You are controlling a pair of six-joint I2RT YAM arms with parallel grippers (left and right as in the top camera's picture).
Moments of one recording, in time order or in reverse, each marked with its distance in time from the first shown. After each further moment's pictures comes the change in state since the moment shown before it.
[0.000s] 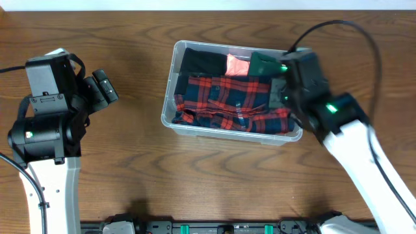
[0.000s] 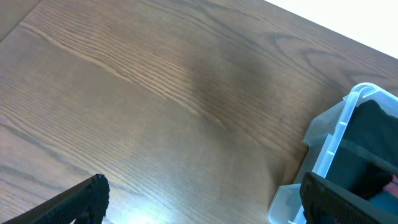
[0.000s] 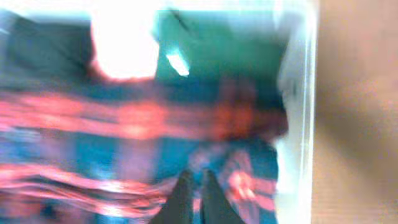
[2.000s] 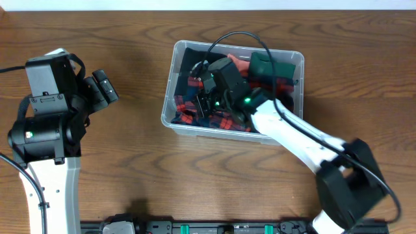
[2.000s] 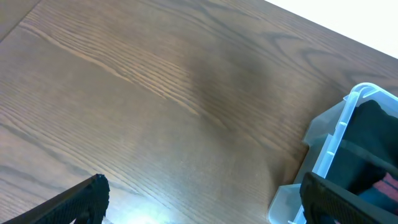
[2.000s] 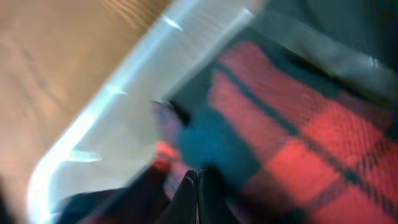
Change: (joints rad) left arm 0.000 0.000 0.000 0.000 0.000 0.000; right arm 0.248 0.452 -0.005 0.549 -0.509 -0.153
